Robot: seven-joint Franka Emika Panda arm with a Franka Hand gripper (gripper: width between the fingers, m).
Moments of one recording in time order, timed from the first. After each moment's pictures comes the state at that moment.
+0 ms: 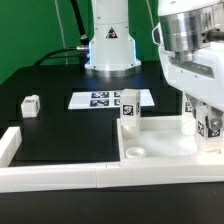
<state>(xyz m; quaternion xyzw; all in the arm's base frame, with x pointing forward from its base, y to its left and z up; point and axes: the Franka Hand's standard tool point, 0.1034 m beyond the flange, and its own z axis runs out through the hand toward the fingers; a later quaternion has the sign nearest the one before) 0.629 0.113 0.073 -0.74 0.66 0.03 0.10</state>
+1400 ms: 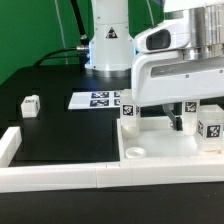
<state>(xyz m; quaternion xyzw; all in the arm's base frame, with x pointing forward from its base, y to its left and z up) 0.637 0.108 0.072 -1.00 0.04 -0.06 0.05</state>
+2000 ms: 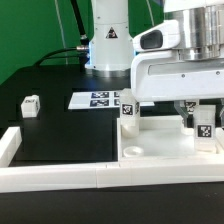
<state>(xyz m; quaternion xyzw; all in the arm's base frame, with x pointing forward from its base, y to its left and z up) 0.637 0.108 0.072 -0.97 0.23 -0.05 0.06</state>
